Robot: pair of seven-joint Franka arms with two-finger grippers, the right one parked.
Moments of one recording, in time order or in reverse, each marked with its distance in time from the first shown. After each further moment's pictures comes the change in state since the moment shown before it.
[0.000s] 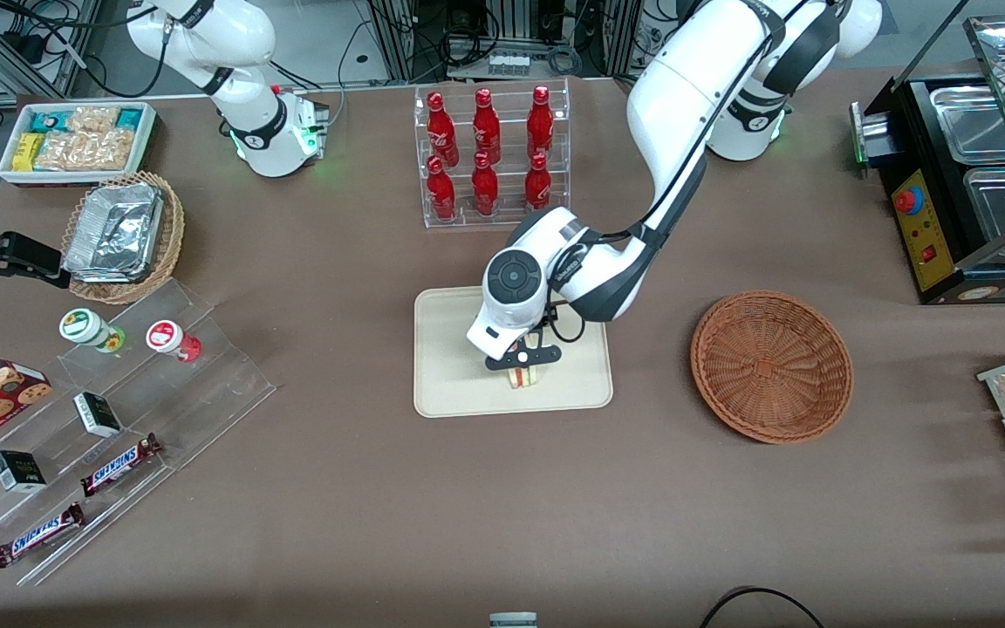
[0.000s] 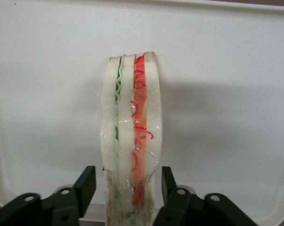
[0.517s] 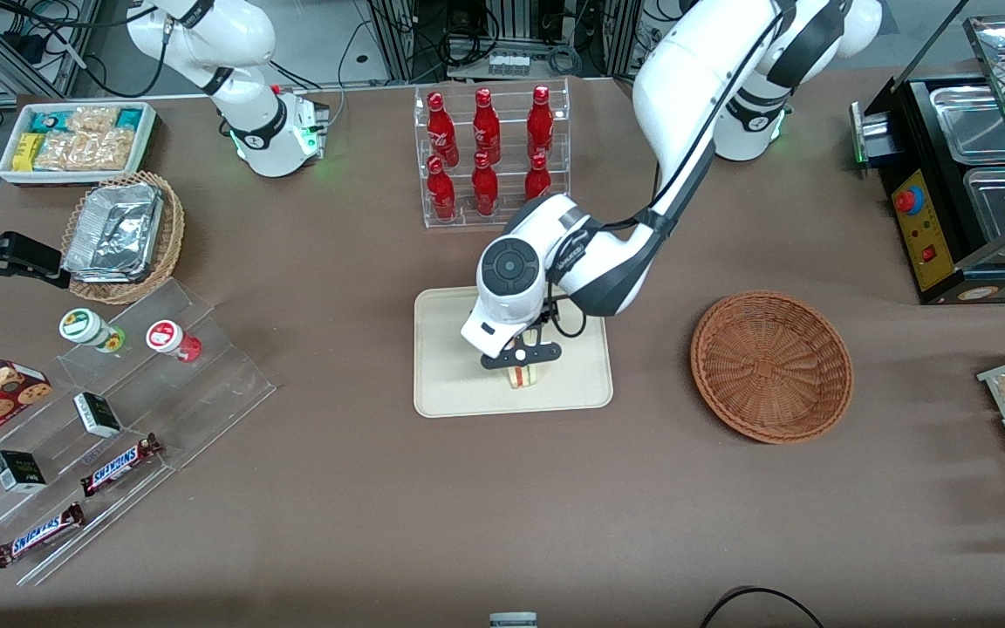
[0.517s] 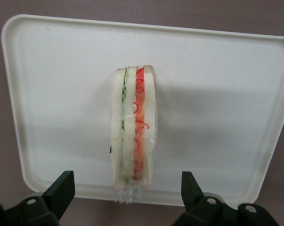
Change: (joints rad) arm 0.002 -0.038 0.008 0.109 0.002 -0.155 -0.003
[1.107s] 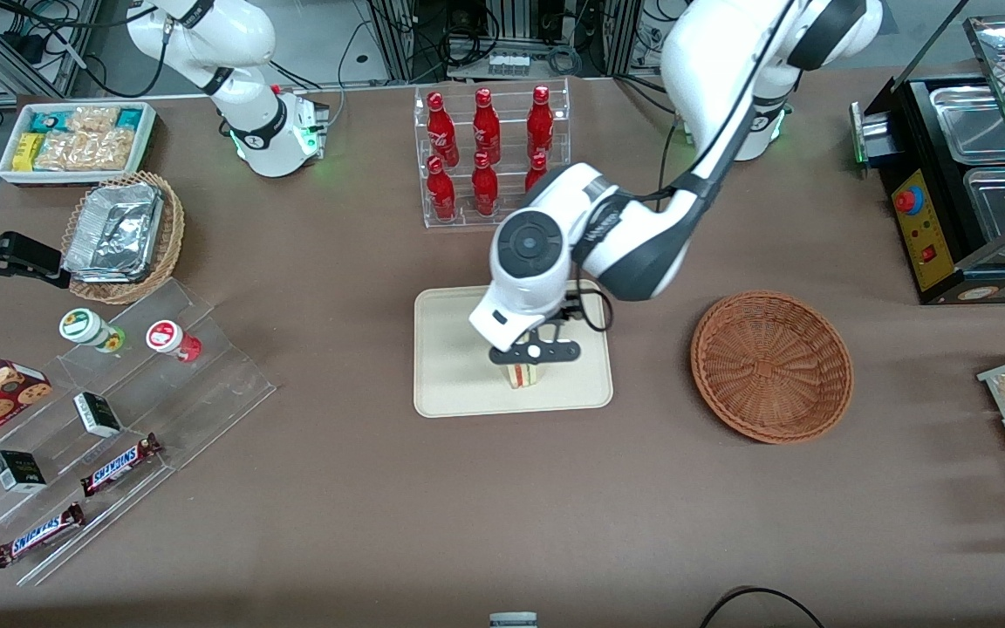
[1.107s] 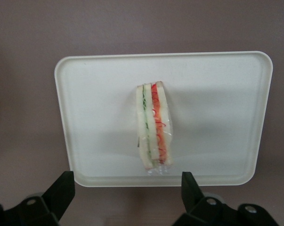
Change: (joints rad) arm 0.052 -0.081 0.013 0.078 0.015 -0.152 0.182
